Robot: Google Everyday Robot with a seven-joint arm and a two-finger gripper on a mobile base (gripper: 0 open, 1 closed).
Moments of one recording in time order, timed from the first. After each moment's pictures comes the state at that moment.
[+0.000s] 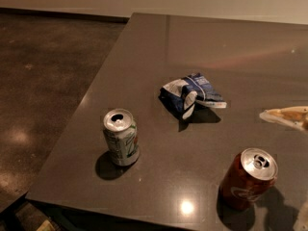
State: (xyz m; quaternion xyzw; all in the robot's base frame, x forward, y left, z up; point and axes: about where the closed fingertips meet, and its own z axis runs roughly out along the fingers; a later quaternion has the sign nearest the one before) arm 0.307 -0.198 0.919 -0.66 0.71 0.13 0.21
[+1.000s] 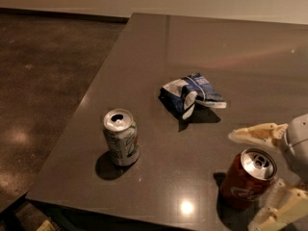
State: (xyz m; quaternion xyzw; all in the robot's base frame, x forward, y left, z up) arm 0.294 -0.149 0.904 -0.67 0.68 0.17 0.24
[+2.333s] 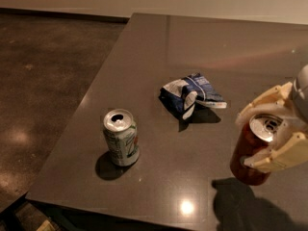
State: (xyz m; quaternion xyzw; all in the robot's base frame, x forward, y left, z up) arm 0.329 -0.154 0.962 -0.65 0.70 0.15 0.23
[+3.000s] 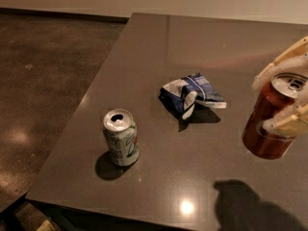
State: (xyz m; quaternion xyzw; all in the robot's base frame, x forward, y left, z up) arm 0.342 -0.161 1.027 -0.64 0.71 0.16 0.24
